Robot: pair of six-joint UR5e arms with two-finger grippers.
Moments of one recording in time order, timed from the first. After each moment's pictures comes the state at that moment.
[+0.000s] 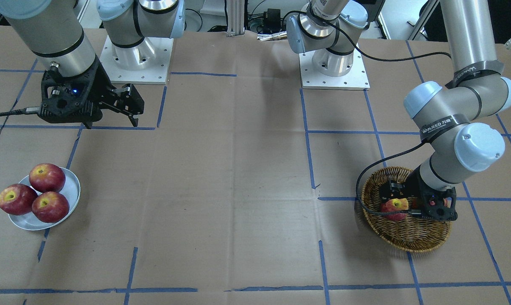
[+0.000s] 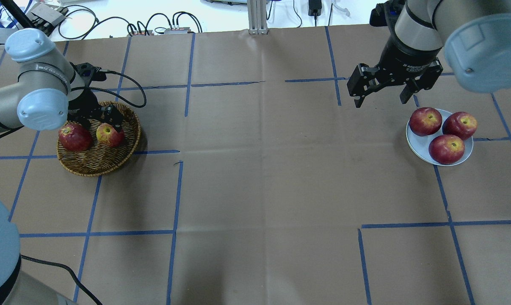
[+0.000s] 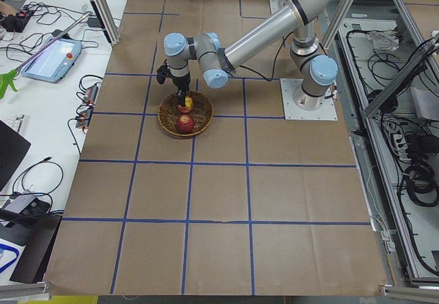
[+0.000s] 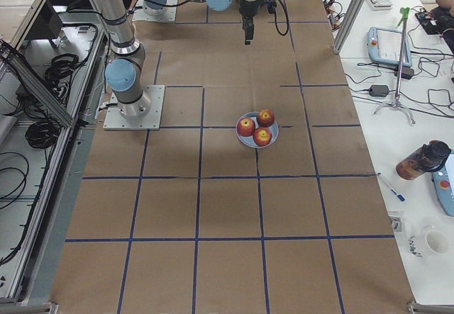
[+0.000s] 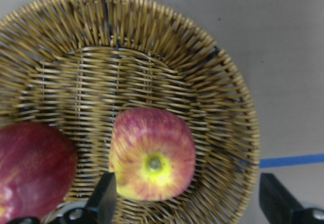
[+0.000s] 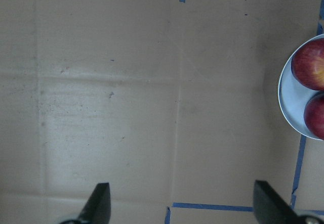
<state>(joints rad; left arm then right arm) -1.25 -1.97 -1.76 -1.01 1.62 0.43 1.56 -1.54 1.63 -1.66 -1.55 -0.08</state>
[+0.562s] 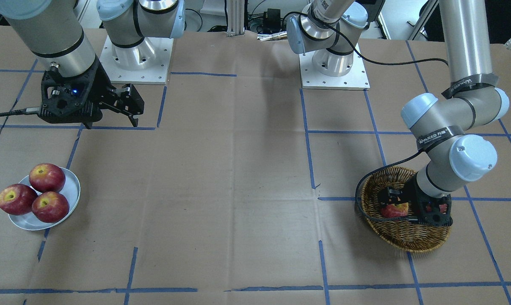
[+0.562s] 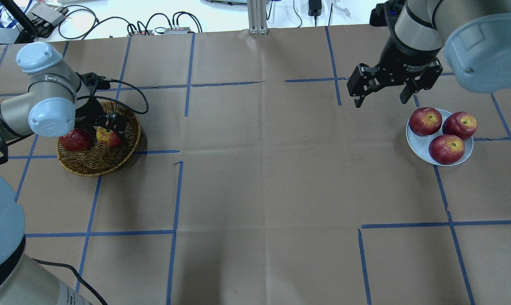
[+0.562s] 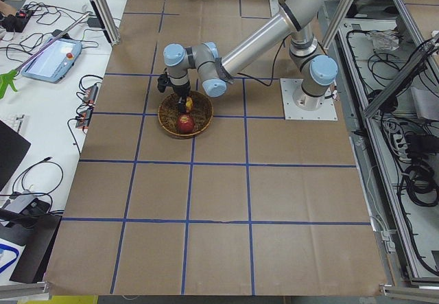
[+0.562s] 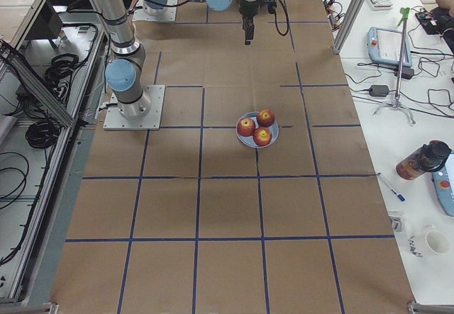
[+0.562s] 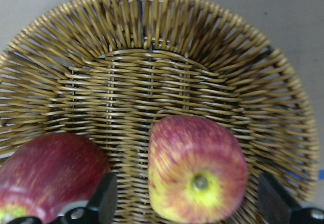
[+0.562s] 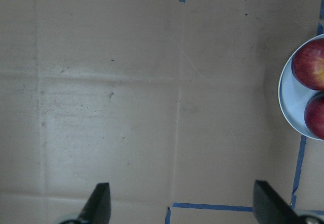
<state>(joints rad) -1.23 -2.03 -1.77 -0.96 1.60 0.44 1.56 -1.54 1.63 -1.66 -1.55 -0.08</state>
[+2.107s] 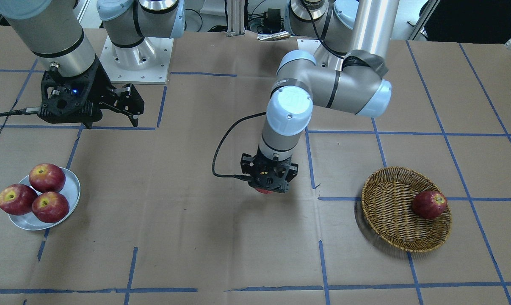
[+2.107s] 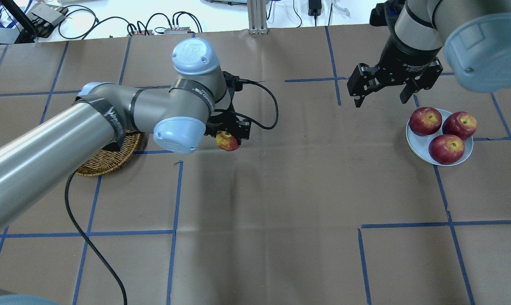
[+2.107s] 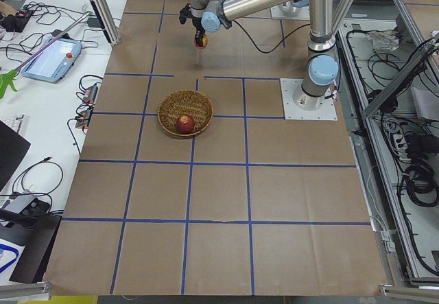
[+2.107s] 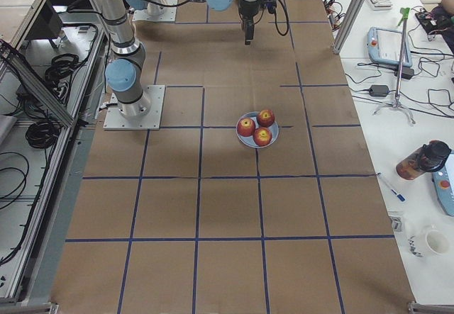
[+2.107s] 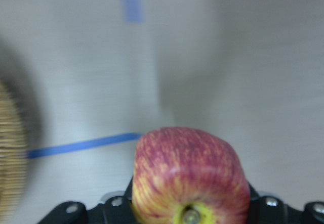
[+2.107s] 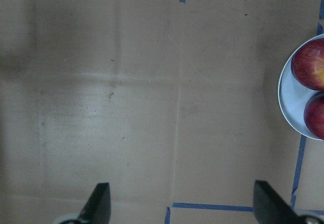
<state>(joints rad) -1.86 -1.99 -1.72 -0.98 1.51 -0.10 1.56 -1.54 1.63 -1.66 -1.55 -0.08</state>
